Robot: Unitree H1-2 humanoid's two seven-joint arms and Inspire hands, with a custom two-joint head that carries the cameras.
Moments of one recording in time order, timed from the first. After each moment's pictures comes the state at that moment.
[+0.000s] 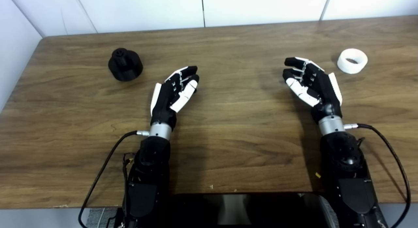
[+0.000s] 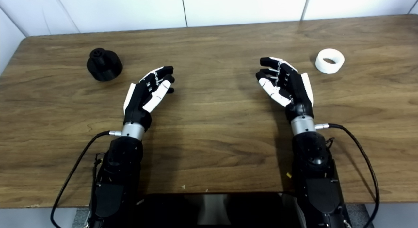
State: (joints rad) left arm -0.10 -0.04 -0.06 -0.08 0.08 0.18 0.02; right arm -0.13 -0.08 -0.02 -0.02 -0.06 0.02 -0.02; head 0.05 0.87
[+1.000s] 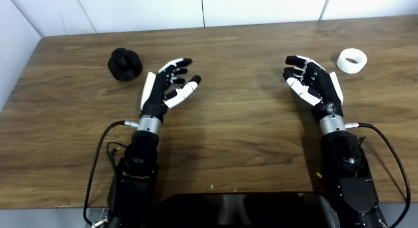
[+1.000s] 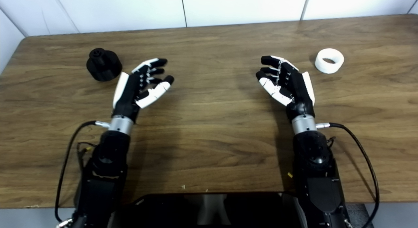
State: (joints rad) left arm -0.13 0.10 -0.12 -0.16 0.32 0.14 0.03; right arm -0.13 -0.09 -0.02 -0.02 -0.05 0.02 -0.01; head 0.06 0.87
